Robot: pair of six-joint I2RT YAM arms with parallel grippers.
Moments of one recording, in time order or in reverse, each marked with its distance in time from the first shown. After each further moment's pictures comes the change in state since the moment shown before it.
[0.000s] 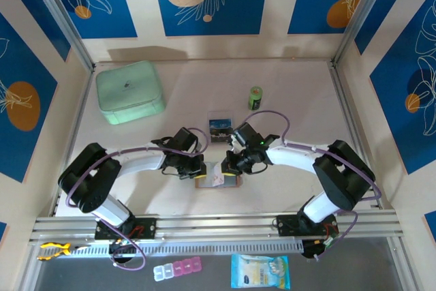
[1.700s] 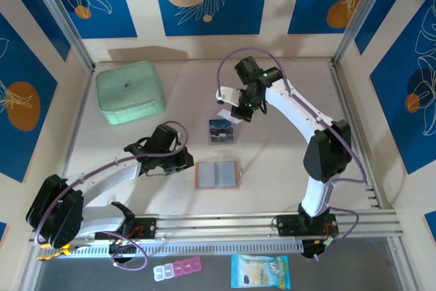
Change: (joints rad) left arm 0.114 -0.341 -0.080 -0.095 -0.081 0.000; right arm -0.225 0.305 0.962 -0.745 0.278 -1.627
